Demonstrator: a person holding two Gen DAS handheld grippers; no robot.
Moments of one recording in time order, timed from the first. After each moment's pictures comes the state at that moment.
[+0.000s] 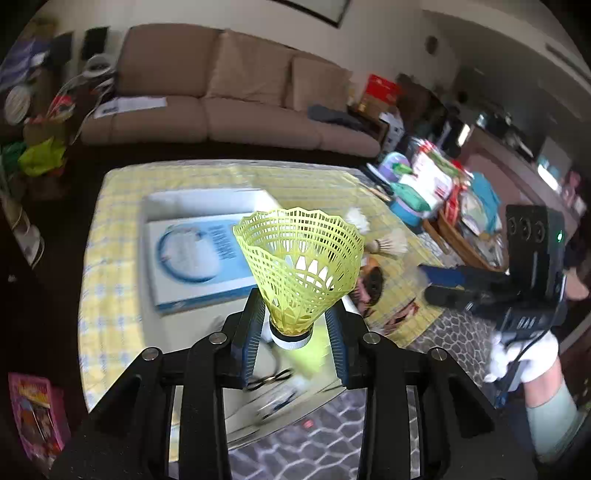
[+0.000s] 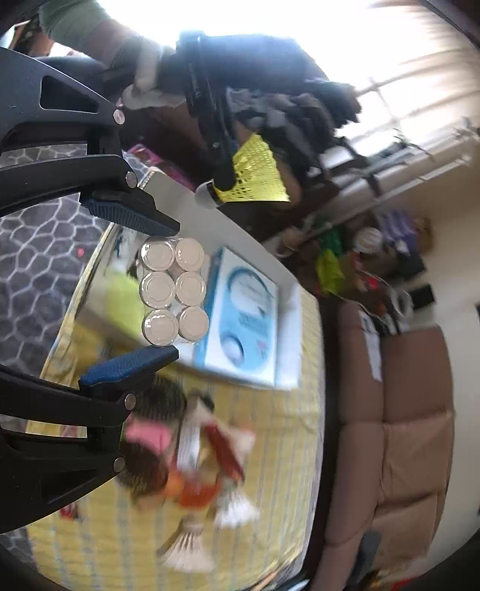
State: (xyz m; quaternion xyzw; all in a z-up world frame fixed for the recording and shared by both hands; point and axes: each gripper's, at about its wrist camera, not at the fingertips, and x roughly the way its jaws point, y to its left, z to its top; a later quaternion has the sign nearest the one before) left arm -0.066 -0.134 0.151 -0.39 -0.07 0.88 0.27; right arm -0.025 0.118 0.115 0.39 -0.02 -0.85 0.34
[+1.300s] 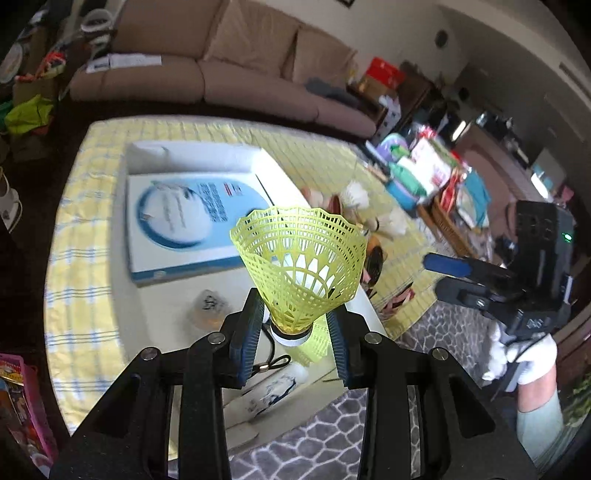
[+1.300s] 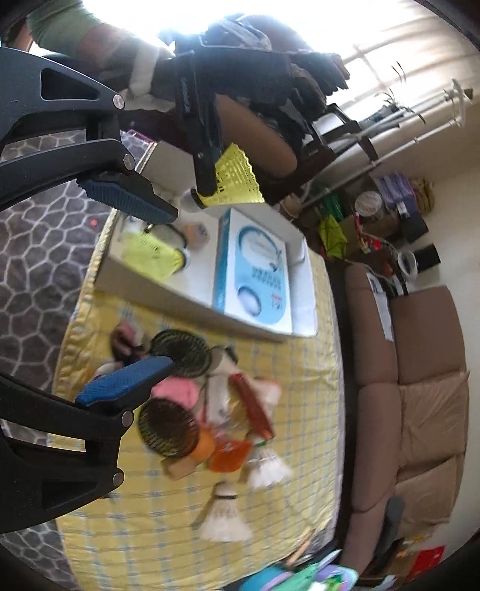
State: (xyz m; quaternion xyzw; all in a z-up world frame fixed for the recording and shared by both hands) left arm -0.095 -0.120 0.105 -0.45 -0.09 0.84 0.29; right arm -0.024 0.186 0.102 0.41 -0.07 -0.87 0.27
